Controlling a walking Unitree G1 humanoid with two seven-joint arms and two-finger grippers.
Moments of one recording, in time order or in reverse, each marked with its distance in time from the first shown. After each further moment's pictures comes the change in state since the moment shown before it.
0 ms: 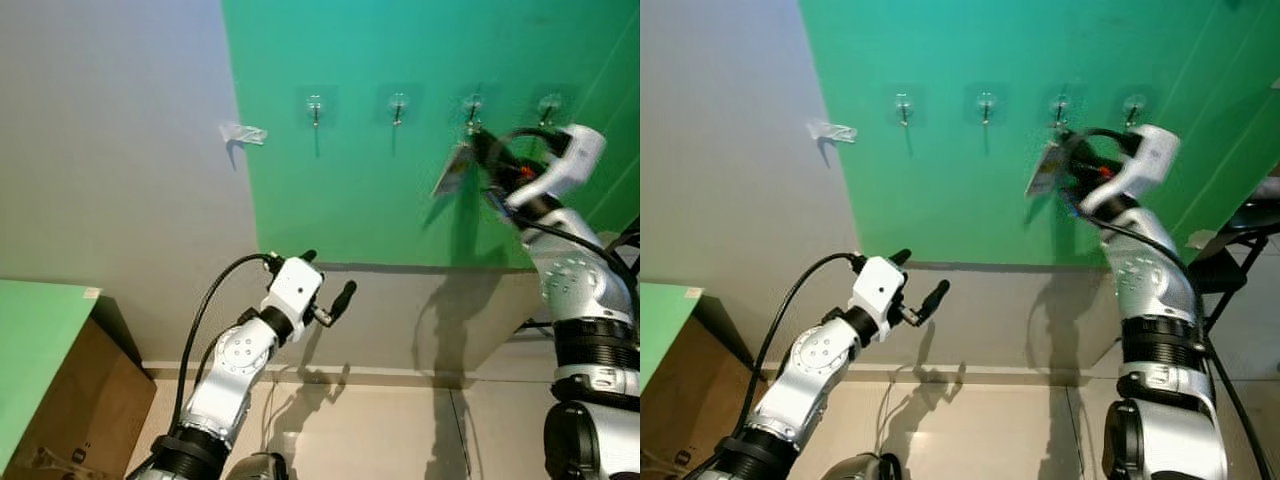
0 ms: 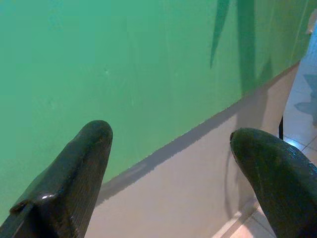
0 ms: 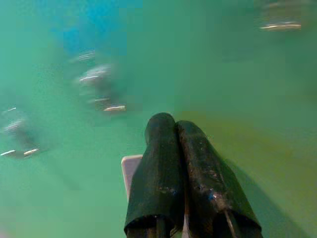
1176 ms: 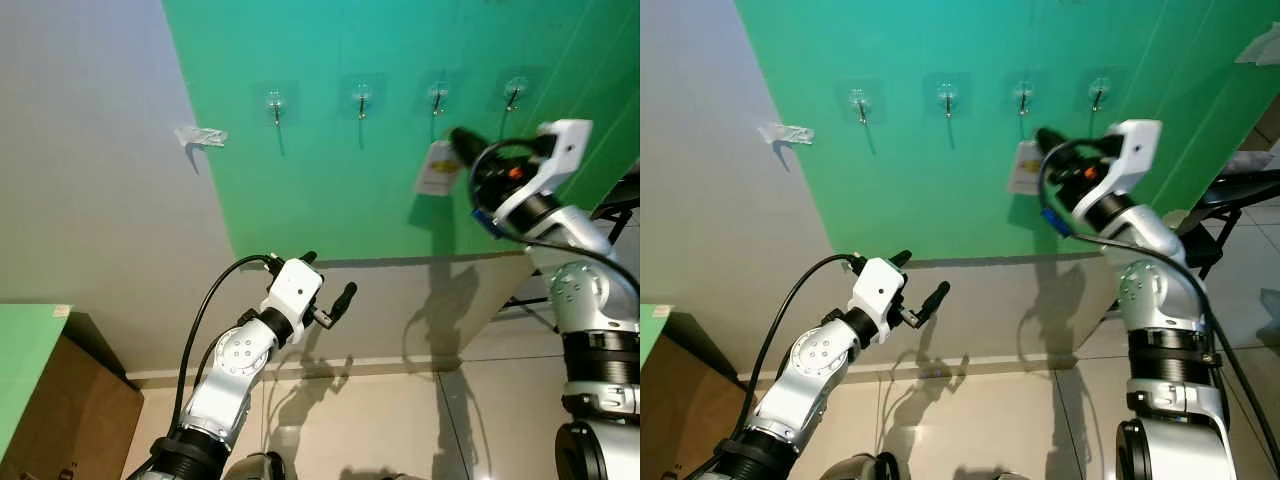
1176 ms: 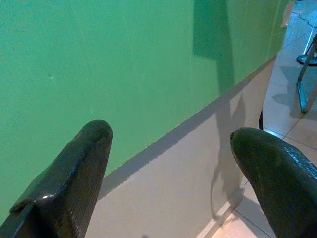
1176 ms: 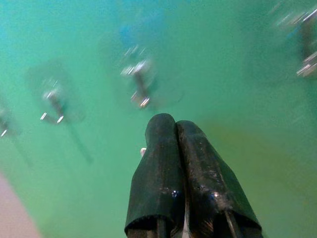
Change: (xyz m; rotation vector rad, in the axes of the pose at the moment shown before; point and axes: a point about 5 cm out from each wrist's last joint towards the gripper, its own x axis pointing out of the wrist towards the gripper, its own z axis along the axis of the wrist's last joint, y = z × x) left arm -0.001 -0.002 0.000 -0.003 -0.001 -0.009; right arm -0.004 0.035 0.011 -0.209 0.027 0.231
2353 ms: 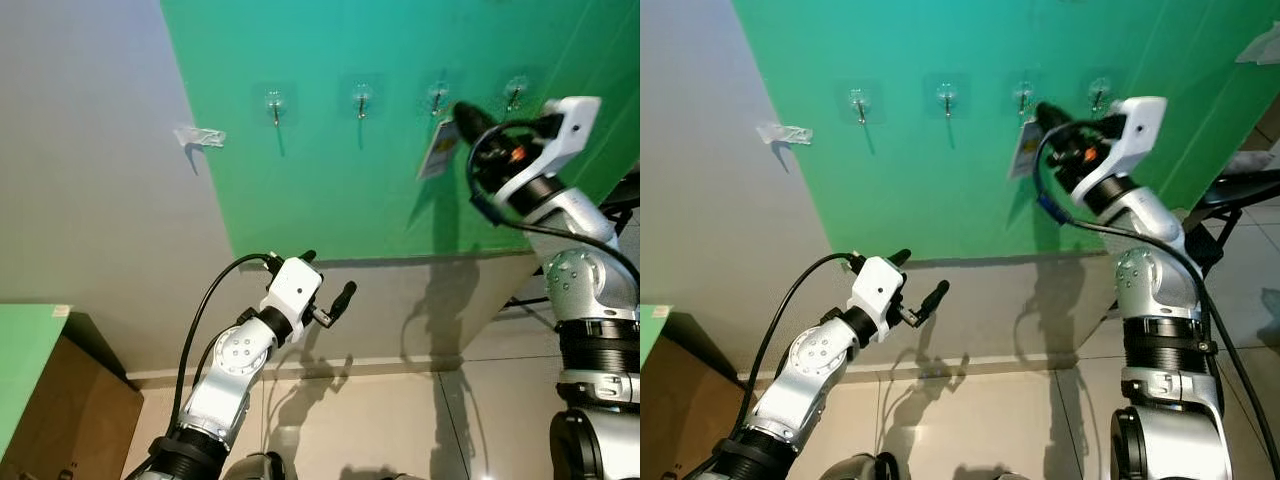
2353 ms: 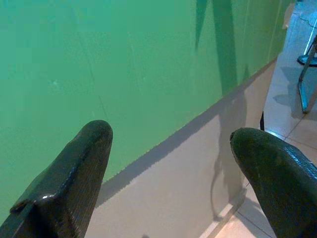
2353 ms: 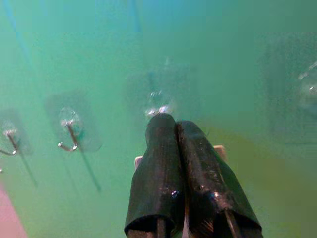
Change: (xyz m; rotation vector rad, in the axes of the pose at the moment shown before) left arm 0.000 0.001 0.003 0.008 -0.009 0.001; right arm 0.011 0.011 0.013 -0.061 -0.061 0.049
